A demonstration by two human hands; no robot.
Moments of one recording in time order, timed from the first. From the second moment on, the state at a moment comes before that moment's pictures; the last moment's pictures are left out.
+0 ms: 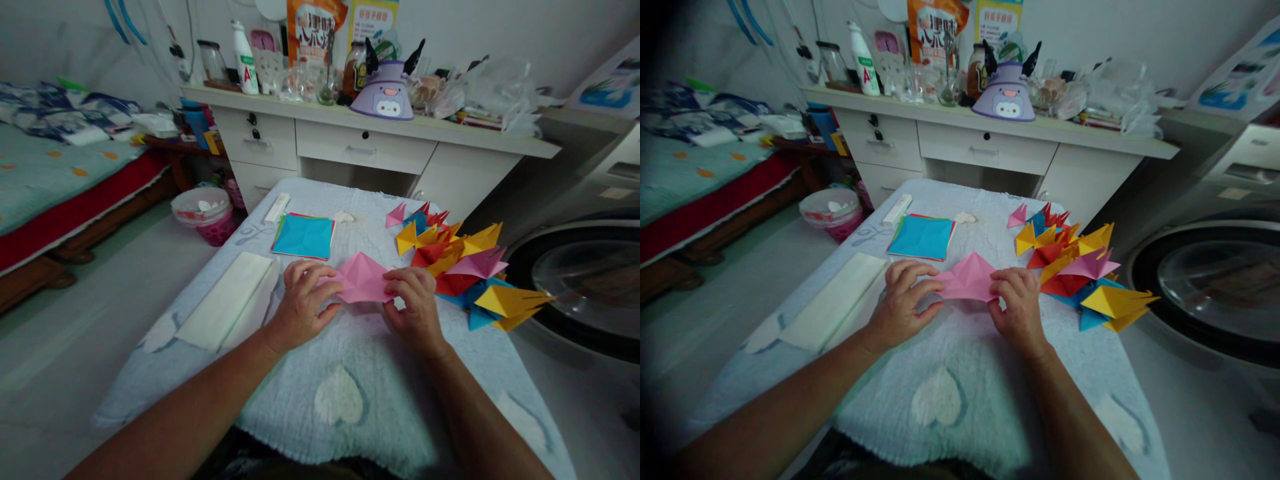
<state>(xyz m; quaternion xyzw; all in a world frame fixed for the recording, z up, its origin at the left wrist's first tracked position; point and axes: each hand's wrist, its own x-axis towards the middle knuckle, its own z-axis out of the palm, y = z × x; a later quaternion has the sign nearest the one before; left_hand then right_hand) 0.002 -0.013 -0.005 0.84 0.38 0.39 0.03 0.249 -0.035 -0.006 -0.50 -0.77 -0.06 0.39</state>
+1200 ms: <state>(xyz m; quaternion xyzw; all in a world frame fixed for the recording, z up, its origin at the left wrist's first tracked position) -0.009 -0.007 -0.007 0.93 0.26 0.18 0.18 0.271 -0.030 -0.003 -0.43 -0.84 0.23 0.24</state>
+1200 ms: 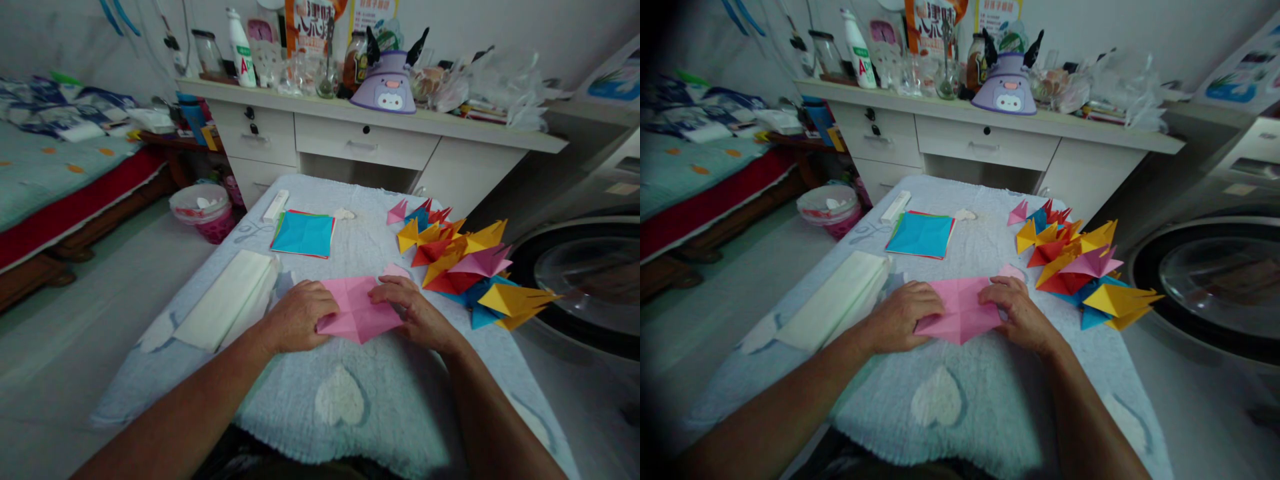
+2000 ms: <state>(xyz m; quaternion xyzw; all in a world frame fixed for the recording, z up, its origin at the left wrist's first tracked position) -0.003 -0.005 -0.006 0.79 0.48 0.23 0.30 0.265 -0.028 -0.021 -0.50 -0.80 0.23 0.24</state>
